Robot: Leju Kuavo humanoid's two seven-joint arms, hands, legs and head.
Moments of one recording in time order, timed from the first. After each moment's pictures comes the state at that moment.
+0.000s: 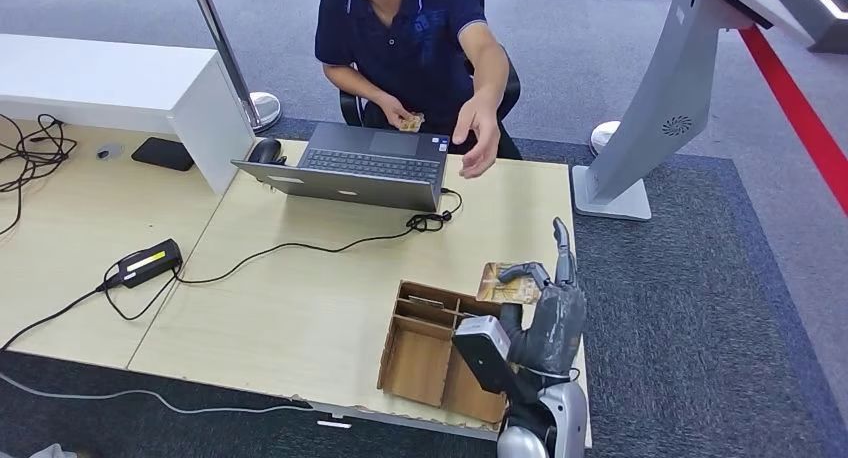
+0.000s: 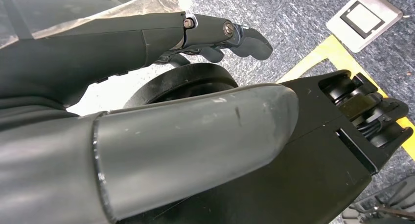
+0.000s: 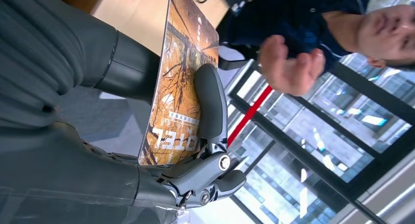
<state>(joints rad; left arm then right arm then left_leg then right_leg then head) -0.17 -0.04 -1.17 -0.36 0.52 0.50 0.09 -0.06 0.17 0.18 -1.34 0.91 -0.69 -0.14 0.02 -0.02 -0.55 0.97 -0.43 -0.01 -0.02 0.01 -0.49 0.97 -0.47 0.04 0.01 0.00</state>
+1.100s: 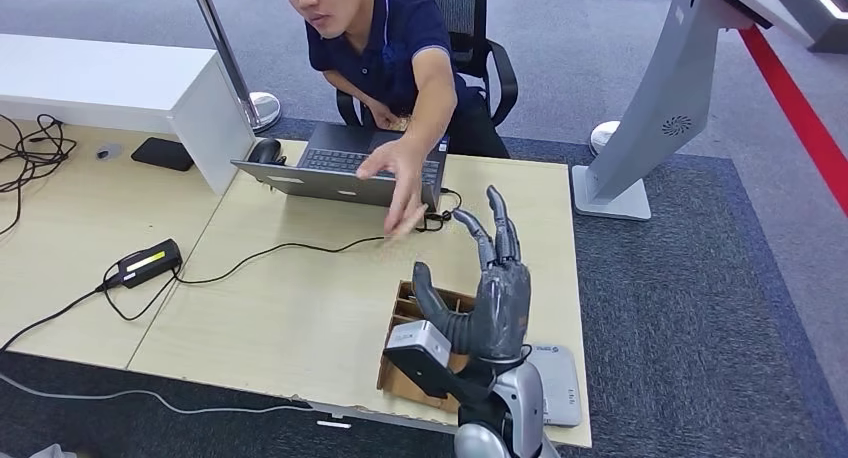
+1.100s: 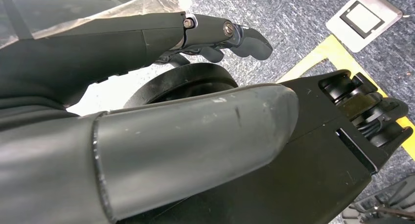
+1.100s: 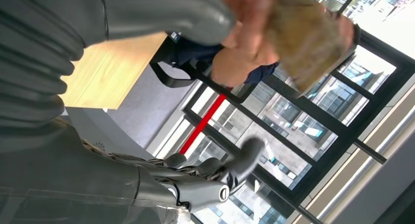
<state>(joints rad) -0.17 -0.04 -1.18 -0.36 0.52 0.49 0.09 -0.17 0.19 0.39 -1.35 0.94 -0.69 -0.08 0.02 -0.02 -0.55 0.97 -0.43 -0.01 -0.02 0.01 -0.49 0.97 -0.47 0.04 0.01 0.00</state>
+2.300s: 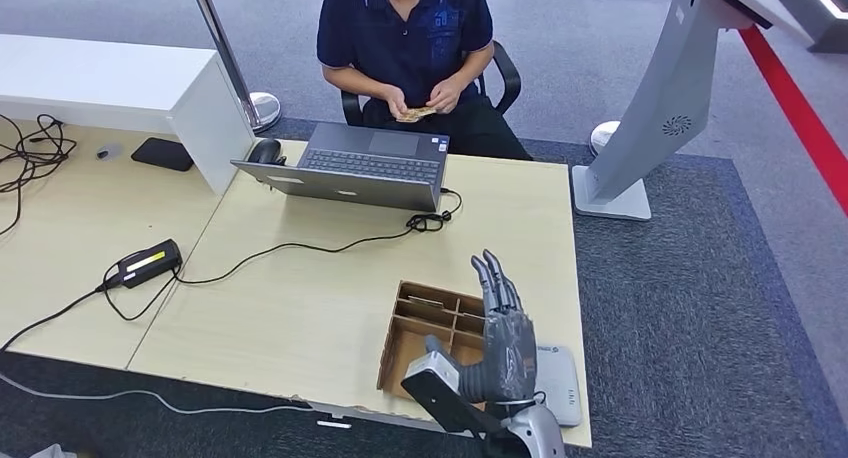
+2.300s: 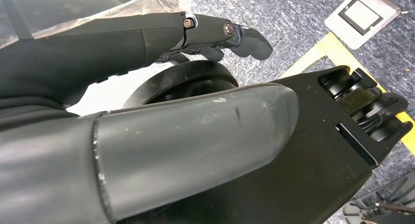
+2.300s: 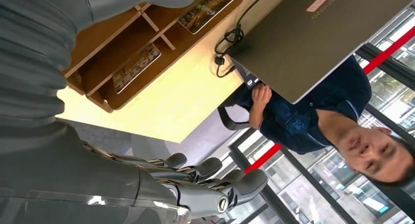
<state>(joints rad) -0.17 -0.03 -1.18 -0.36 0.52 0.47 0.09 -0.16 -0.10 0.63 -1.38 0.85 -0.69 0.27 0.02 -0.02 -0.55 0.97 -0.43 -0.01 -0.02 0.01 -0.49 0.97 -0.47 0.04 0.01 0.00</state>
